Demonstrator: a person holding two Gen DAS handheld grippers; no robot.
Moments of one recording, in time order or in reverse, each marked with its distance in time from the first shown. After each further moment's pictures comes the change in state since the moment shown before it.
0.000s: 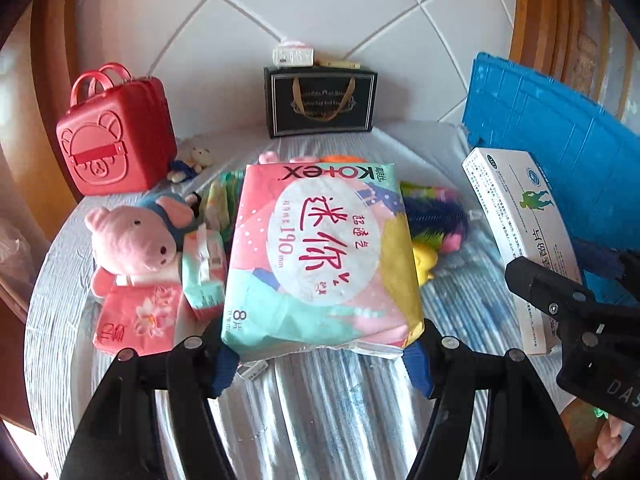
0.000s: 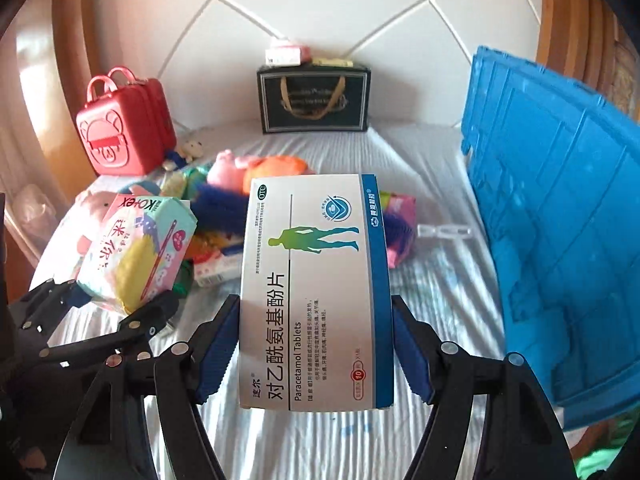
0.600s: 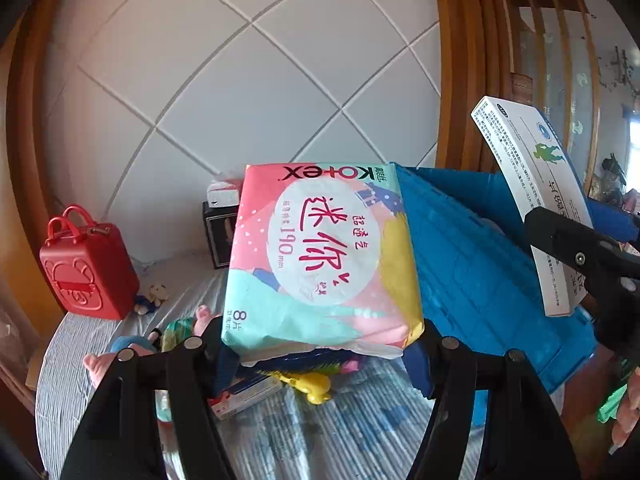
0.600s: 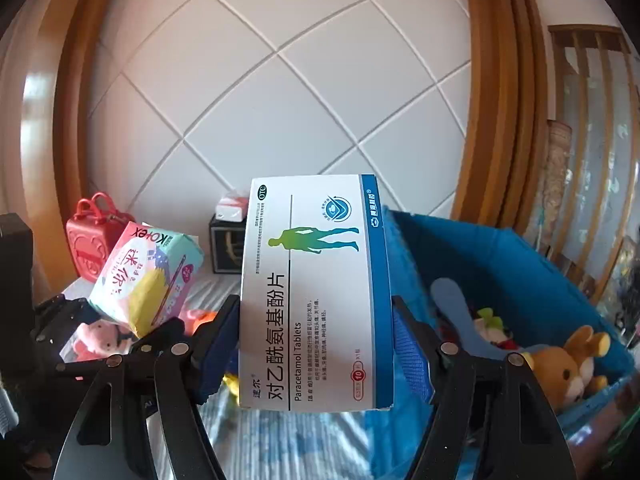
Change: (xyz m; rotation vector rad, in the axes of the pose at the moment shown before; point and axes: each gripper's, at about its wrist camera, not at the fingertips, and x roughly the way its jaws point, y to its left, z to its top) left arm -0.131 -0.130 0.100 0.121 -0.281 -0.136; right arm -0.180 -0.099 0.062 0.008 -0.394 -0.166
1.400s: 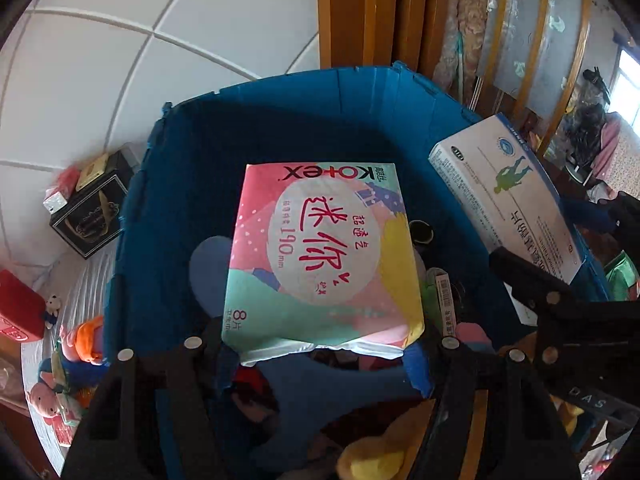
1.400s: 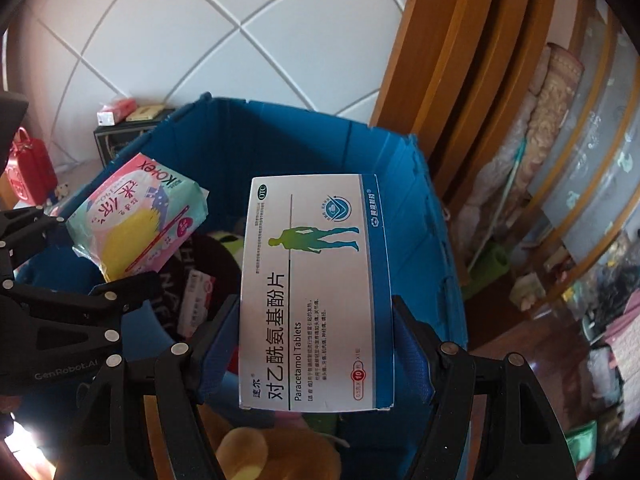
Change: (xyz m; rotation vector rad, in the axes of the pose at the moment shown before) left arm 0.222 -0.330 0.090 0.144 0.516 -0.092; right arm 0.162 -0.360 -0.023 -0.099 0.473 -0.018
